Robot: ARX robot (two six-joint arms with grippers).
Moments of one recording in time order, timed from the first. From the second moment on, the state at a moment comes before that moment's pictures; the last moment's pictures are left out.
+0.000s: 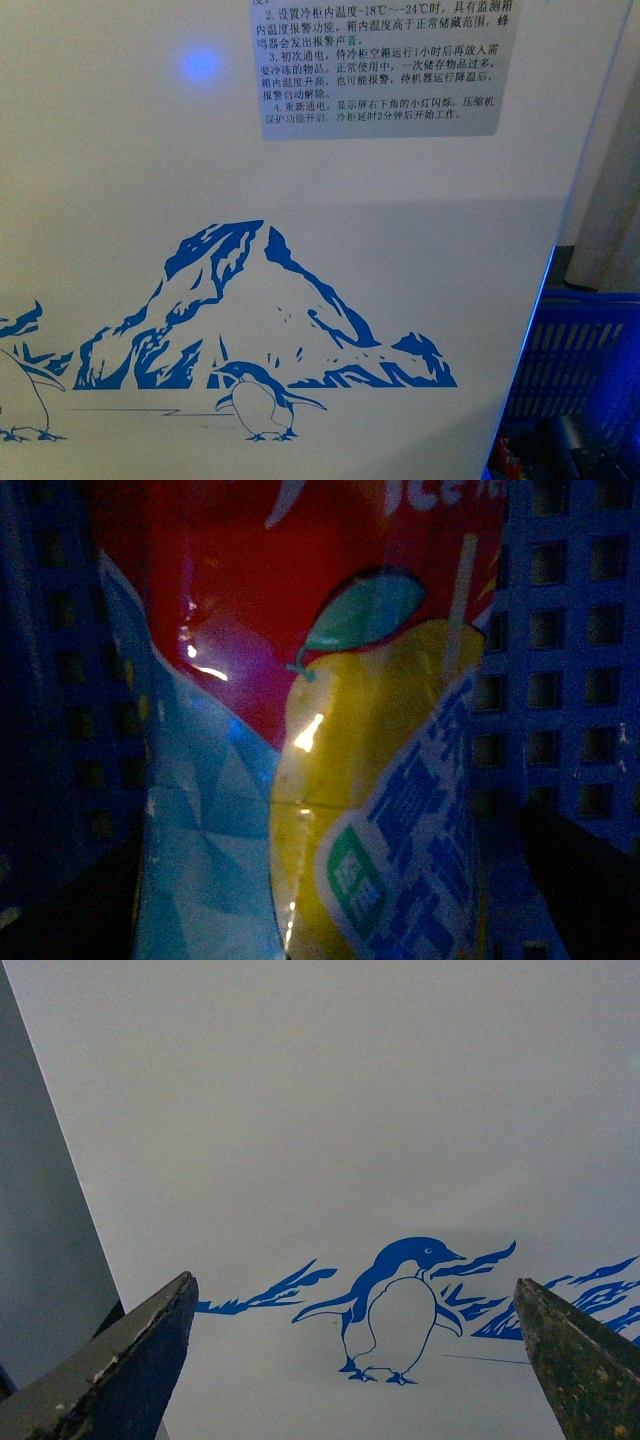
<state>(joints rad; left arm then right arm) 0.00 0.00 0.01 0.00 0.00 0.00 0.00 3.00 1.44 0.42 0.02 0.13</state>
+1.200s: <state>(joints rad) 0.00 0.00 0.01 0.00 0.00 0.00 -0.10 1.75 0.73 0.47 0.06 -0.02</state>
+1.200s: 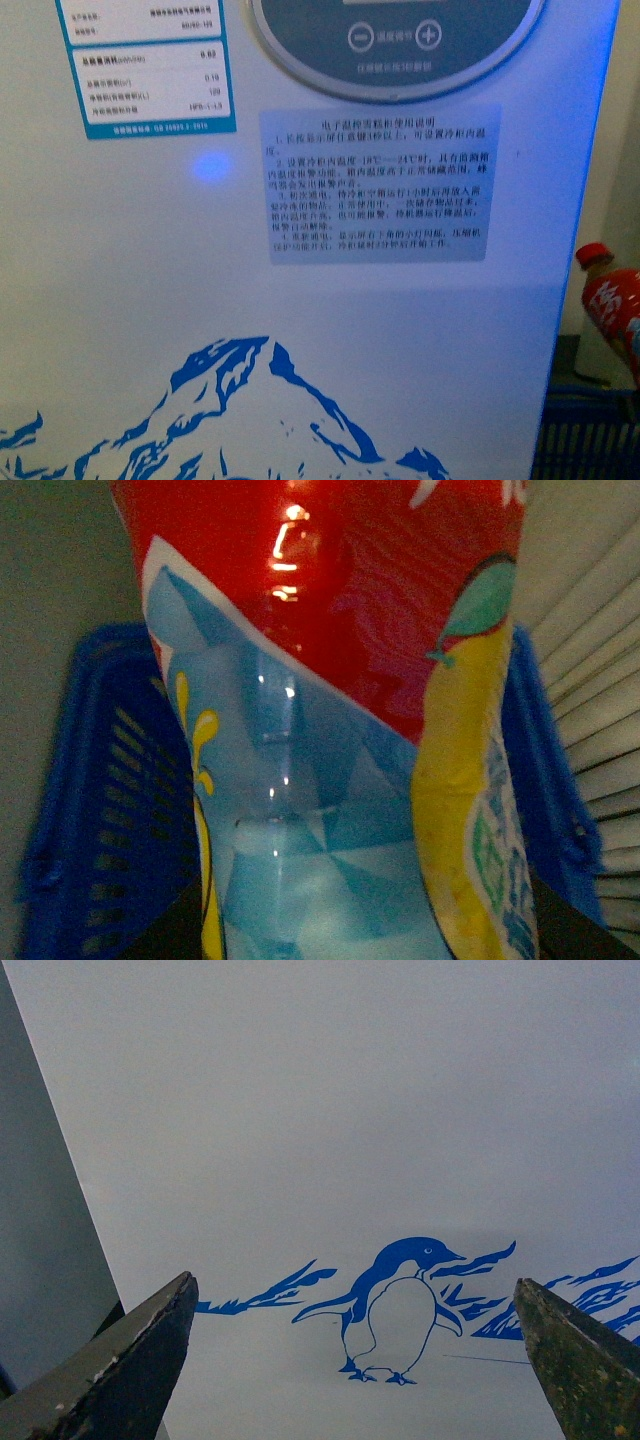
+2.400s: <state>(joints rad) 0.00 0.00 0.01 0.00 0.00 0.00 0.61 0.36 0.28 0.03 0.98 0.16</state>
